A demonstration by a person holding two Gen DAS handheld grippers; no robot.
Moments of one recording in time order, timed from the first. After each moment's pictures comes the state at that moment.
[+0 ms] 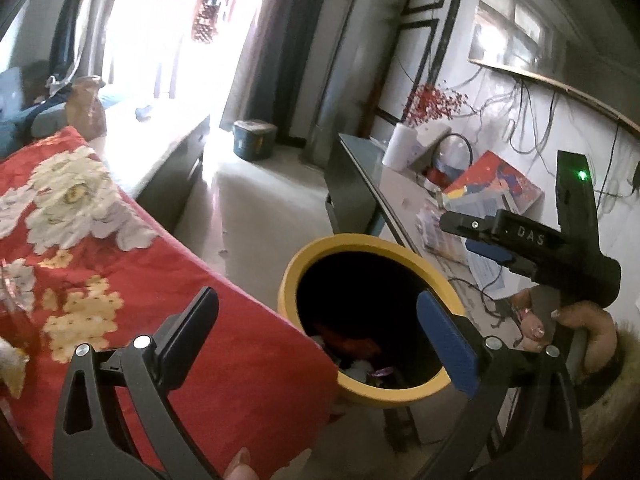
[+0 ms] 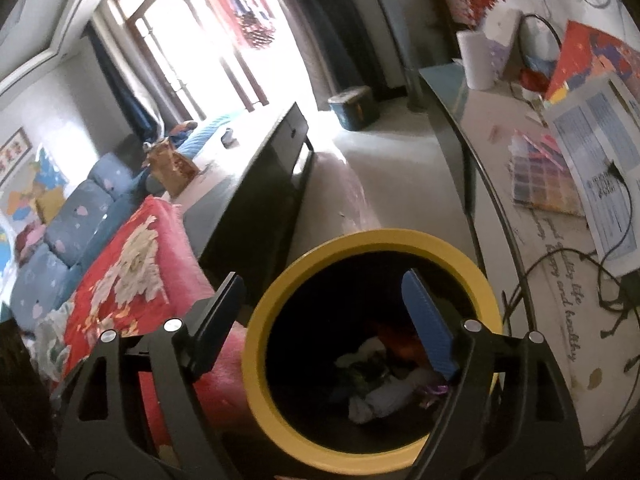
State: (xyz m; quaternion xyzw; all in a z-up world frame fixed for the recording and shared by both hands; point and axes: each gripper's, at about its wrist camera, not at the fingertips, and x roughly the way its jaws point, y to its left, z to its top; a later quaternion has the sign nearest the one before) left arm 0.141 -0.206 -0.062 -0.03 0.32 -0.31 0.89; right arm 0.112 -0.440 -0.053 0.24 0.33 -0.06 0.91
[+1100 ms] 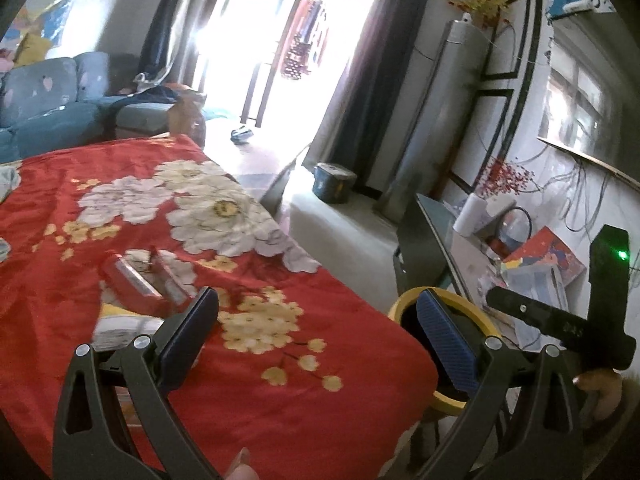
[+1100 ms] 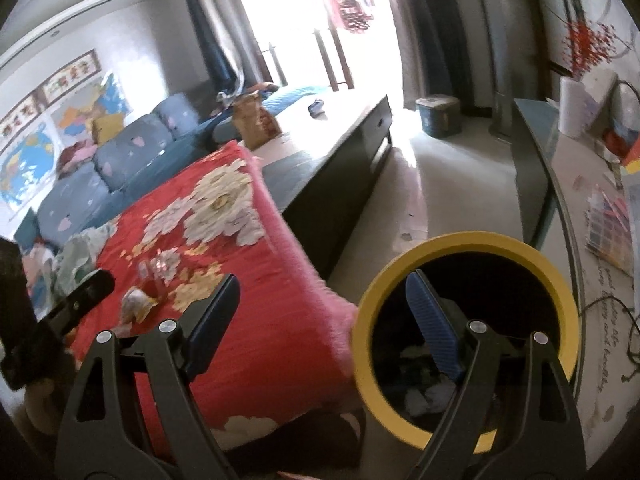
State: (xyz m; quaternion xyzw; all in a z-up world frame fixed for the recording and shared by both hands) left arm 0.123 -0.068 -0.029 -0.10 0.27 -0.17 0.94; right arm 0.111 -0.325 -0.022 0.14 0.34 0.08 0.93
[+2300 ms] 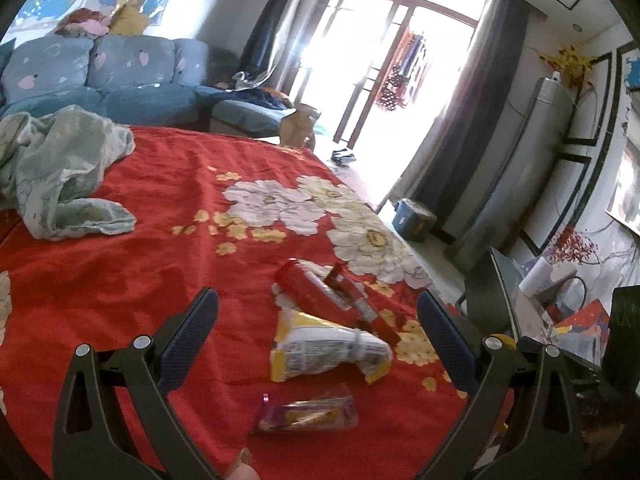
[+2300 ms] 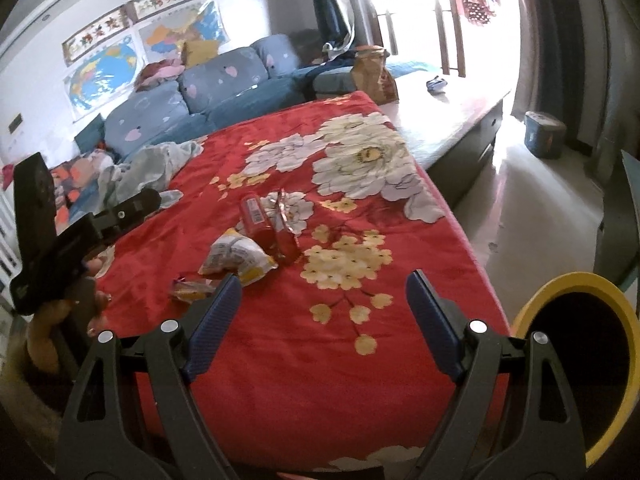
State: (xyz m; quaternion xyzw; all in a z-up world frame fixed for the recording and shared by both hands) left arm 0.107 0.075 -0.034 -0.18 0.26 -0.02 0.95; right arm 0.128 -0.179 -0.018 0.04 0.37 0.25 0.90
